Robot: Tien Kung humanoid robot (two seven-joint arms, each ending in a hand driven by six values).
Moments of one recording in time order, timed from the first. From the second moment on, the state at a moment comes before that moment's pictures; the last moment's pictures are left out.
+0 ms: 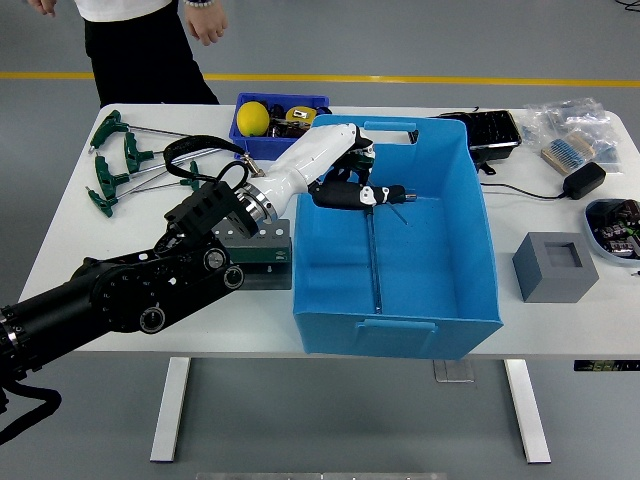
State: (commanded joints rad) left arm -0.88 0.14 -0.40 -1.06 1.43 0.34 -0.18; right arm 0.10 -0.19 0.02 0.19 0.24 -0.14 0.07
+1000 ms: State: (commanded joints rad) left arm -0.87 0.14 -0.46 -1.05 1.48 0.15 -0.03; right arm 0.10 -0.20 0.01 0.19 0.25 -0.13 0.07
